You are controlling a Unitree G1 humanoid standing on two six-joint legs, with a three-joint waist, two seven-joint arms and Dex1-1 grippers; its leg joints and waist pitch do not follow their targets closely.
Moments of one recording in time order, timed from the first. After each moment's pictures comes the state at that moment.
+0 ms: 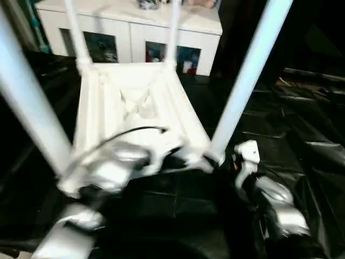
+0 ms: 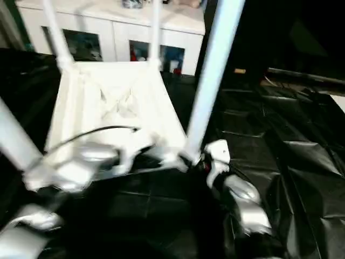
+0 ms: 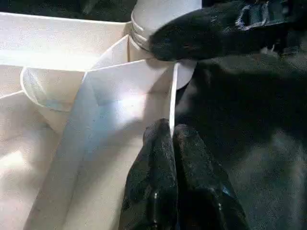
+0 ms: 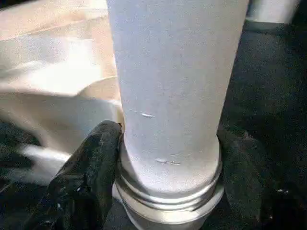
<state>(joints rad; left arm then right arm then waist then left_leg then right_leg) -0.64 0.13 -0.33 0.60 0.09 0.33 -0.85 -0.29 -0.13 -0.01 0.54 0.15 -0.05 0.41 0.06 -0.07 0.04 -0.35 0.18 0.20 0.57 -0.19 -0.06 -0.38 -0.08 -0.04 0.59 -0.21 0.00</state>
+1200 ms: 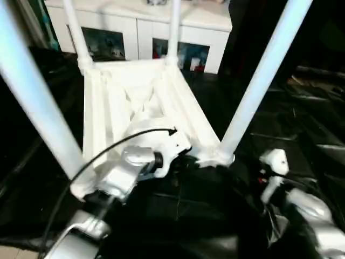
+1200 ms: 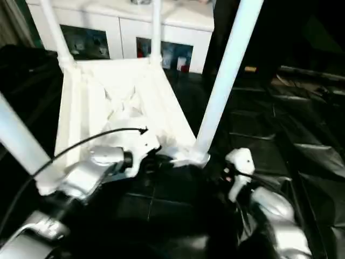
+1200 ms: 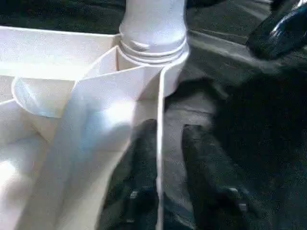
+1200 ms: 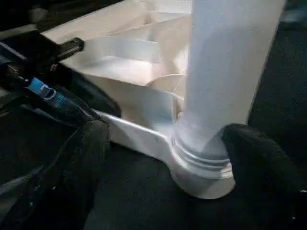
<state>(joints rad) -0.50 0.22 -0.34 0.30 0.03 0.36 -0.99 0.02 -0.41 -0.02 0.02 0.40 0.15 0.81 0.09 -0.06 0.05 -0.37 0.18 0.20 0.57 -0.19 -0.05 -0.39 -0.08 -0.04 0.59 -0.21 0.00</state>
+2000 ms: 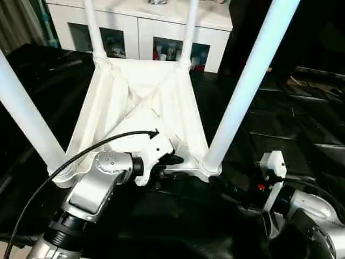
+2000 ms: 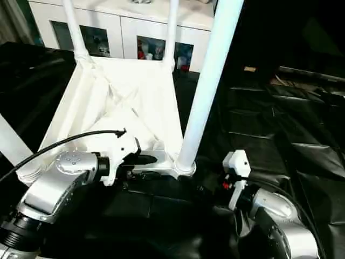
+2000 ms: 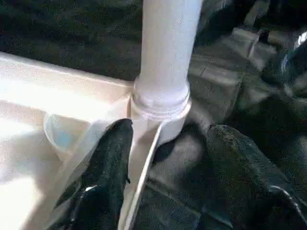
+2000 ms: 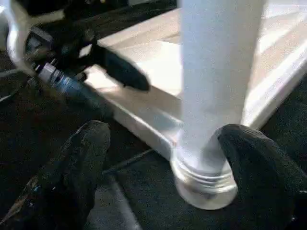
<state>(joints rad) -0.36 0.37 -0.25 -0.12 -0.11 0.57 -1.00 0.07 -0.46 0.01 -0.17 0.50 0.31 0.89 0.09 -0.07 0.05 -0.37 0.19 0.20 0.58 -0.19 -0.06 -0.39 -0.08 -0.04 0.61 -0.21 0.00</state>
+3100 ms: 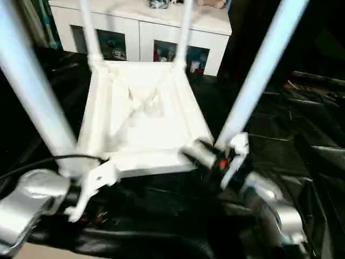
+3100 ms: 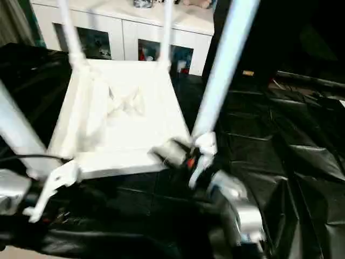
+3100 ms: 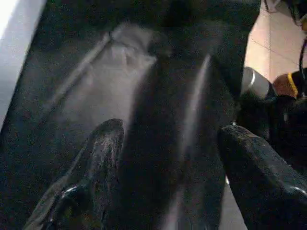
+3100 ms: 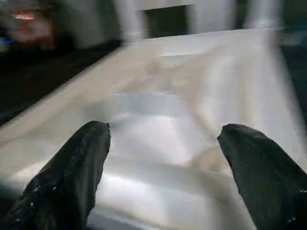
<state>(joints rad) -0.03 0.85 -0.13 -0.29 -0.30 0.60 -1.31 -0.23 -0.15 0.02 0.21 0.37 0.17 0.52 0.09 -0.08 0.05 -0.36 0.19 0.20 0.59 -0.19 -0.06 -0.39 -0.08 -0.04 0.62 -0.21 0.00</state>
